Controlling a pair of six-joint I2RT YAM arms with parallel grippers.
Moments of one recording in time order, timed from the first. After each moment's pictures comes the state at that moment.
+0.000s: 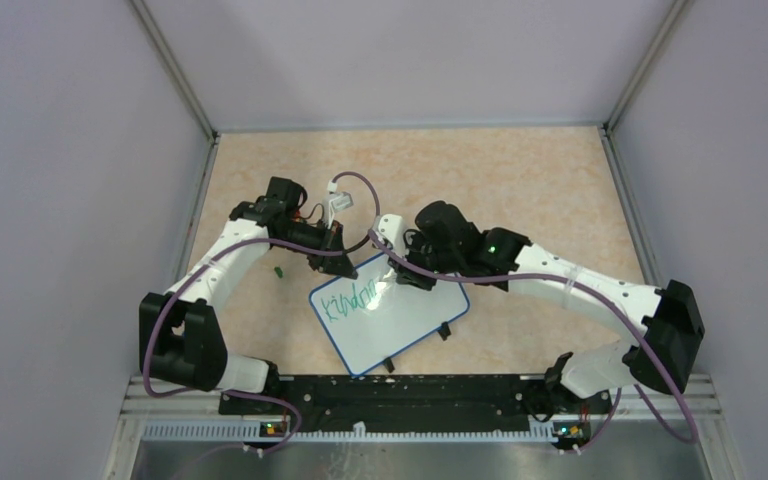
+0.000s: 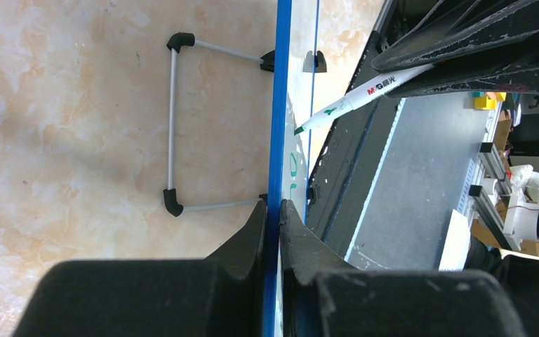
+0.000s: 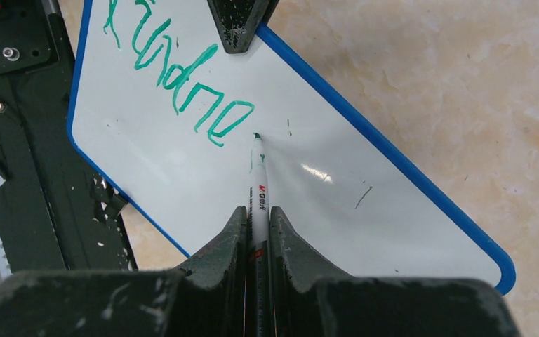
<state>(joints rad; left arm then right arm) -0.23 1.40 1.06 -0.87 0.97 0.29 0.96 1.37 1.17 -0.52 -0.21 -0.26</state>
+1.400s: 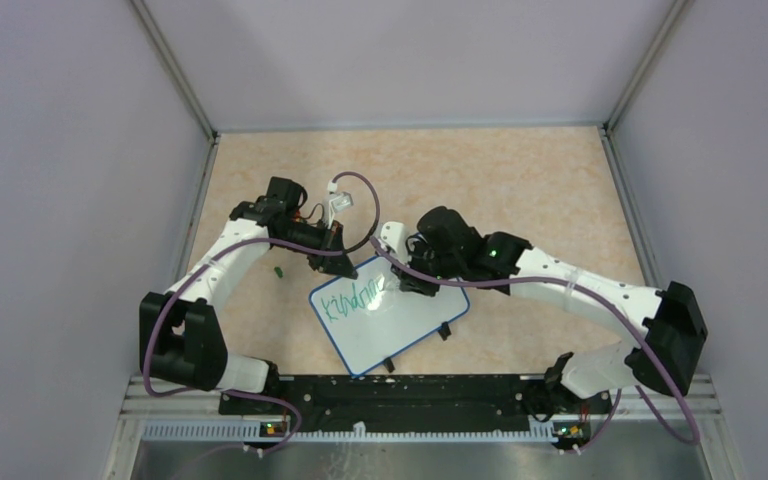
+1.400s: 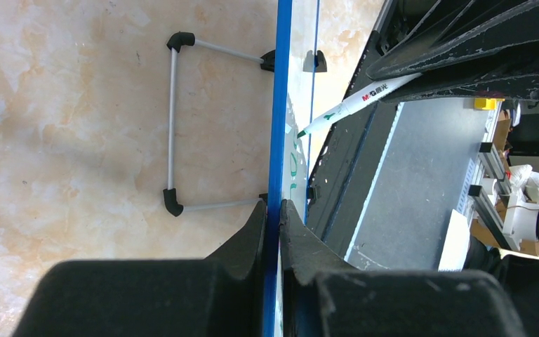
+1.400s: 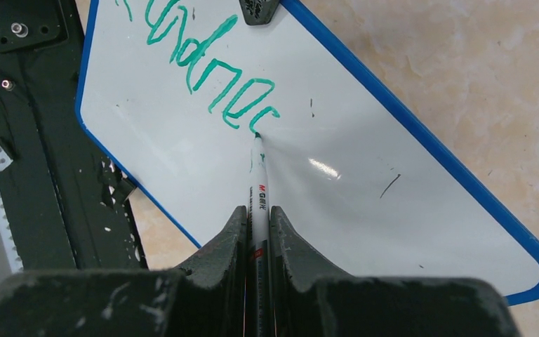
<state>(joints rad) -0.23 1.41 1.06 -0.86 0.97 0.29 0.96 1.36 1.13 -0.52 -0.24 -0.27</state>
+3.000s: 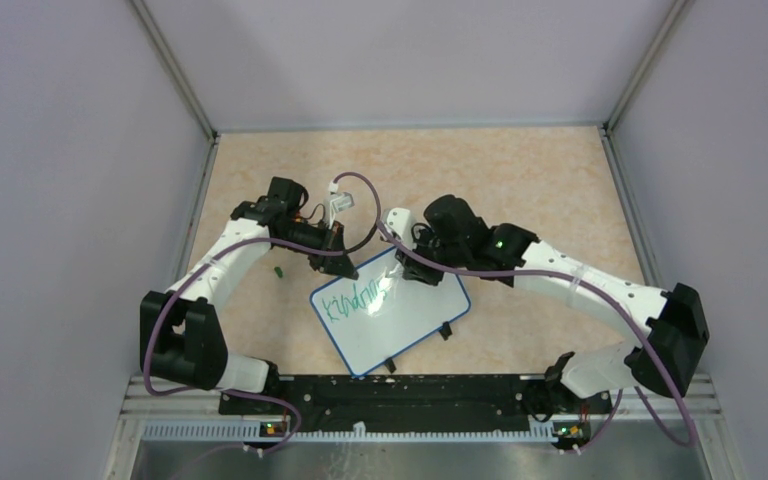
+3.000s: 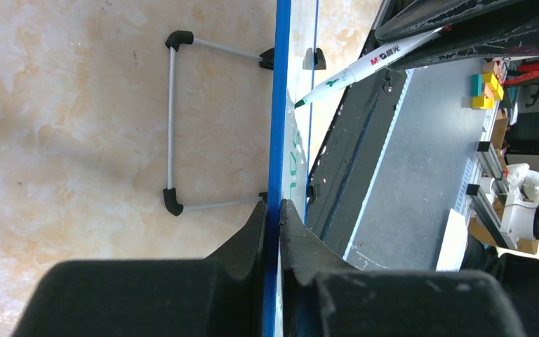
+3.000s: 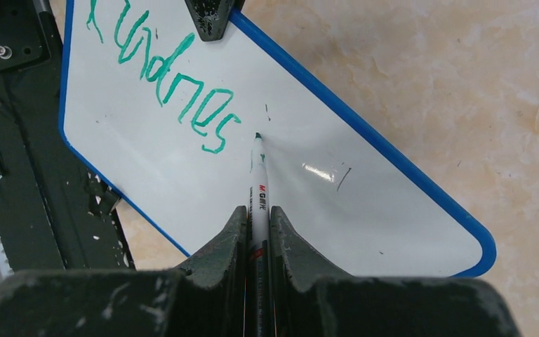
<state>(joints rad) -0.24 1.41 1.06 -0.86 0.97 0.29 0.91 1.35 1.16 -0.54 -0.23 -0.26</state>
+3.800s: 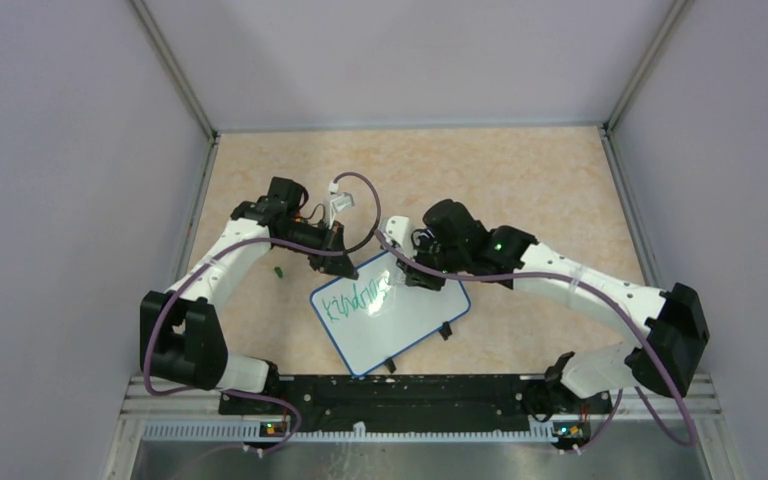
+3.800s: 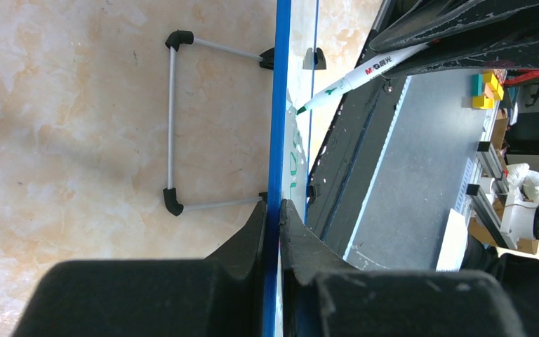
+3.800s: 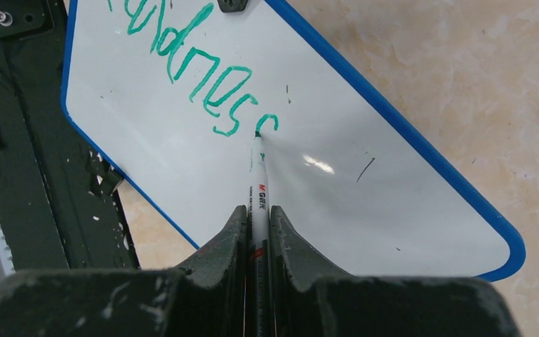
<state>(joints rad) -0.24 1.41 1.06 -0.86 0.97 0.29 0.92 1.36 1.15 -0.56 -0.26 -0.30</state>
